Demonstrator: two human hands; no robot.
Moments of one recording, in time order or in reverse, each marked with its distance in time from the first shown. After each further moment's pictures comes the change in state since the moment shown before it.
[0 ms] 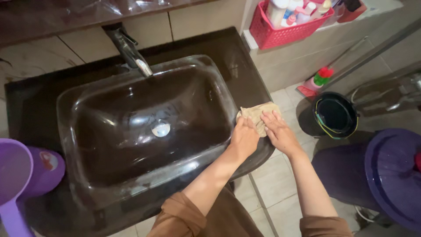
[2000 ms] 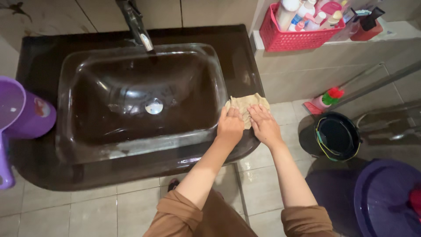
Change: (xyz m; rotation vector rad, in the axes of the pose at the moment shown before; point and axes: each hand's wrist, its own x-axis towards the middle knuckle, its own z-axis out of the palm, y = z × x) left_hand 0.014 0.025 0.026 -0.082 0.124 -0.393; right_hand 0.019 0.013 0.001 -0.092 0.036 -0.165
